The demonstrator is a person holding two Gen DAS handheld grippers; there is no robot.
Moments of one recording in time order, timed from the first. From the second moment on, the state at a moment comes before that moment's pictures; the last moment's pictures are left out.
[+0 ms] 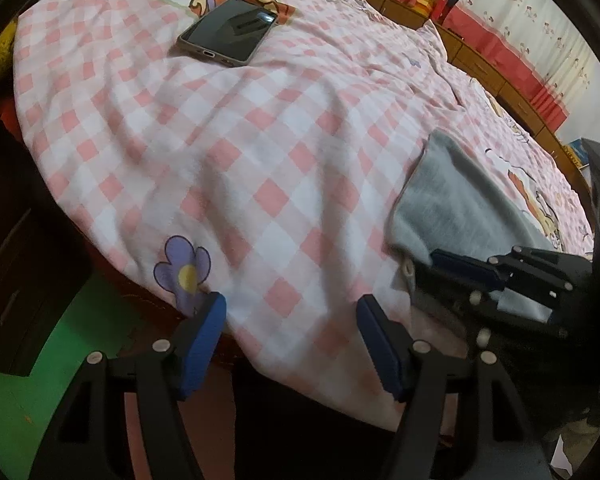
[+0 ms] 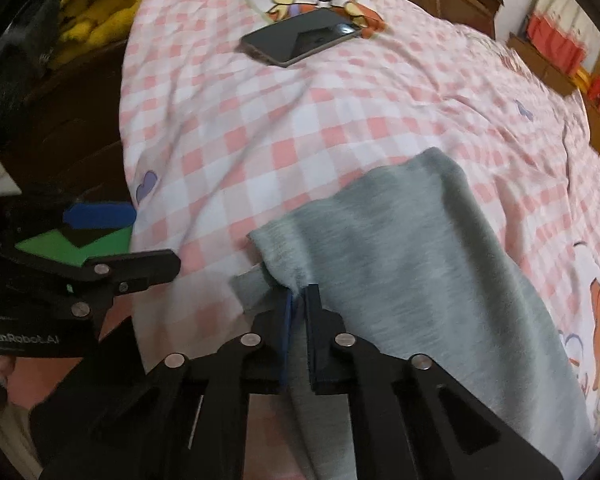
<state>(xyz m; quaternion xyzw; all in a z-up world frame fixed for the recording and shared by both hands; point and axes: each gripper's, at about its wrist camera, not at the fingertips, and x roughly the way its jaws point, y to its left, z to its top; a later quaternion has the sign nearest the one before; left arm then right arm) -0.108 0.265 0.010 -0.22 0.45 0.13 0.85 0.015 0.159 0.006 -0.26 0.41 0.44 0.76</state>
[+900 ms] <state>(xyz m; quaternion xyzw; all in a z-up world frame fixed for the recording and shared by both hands) -0.078 0.211 0.078 -0.15 0.40 0.05 0.90 0.006 -0.038 0.050 -0.07 0.47 0.30 0.82</state>
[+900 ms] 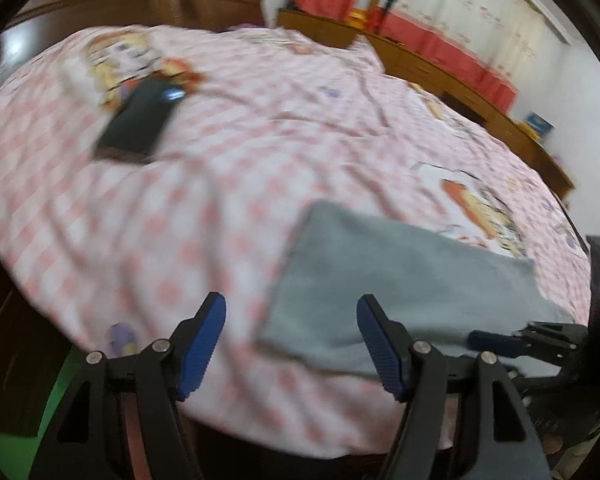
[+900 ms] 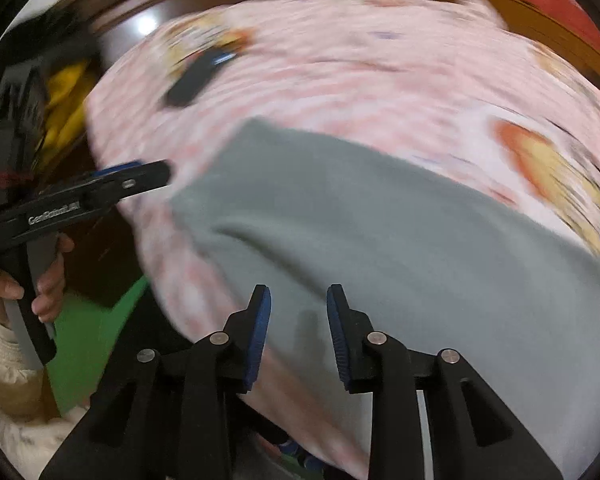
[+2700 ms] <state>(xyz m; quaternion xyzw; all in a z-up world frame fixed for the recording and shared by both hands) 0.002 0.061 0.027 -0.05 0.47 0.05 0.88 -0.056 -0.434 0.011 0.23 0.46 -0.04 0.86</state>
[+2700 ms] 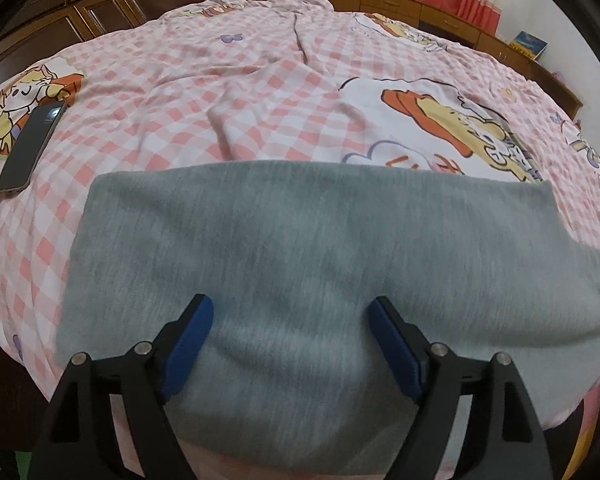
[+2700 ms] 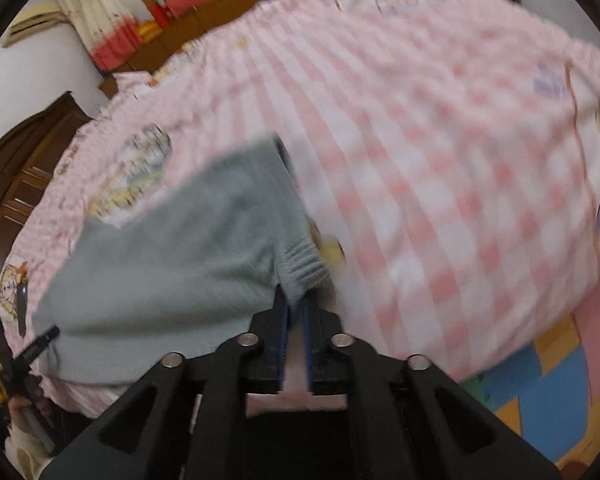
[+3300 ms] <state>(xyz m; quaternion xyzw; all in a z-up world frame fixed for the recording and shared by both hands) -0.006 0.022 0.029 -0.02 0.49 0.01 0.87 0.033 -0.422 0.044 0.08 0.46 0.01 0.88</state>
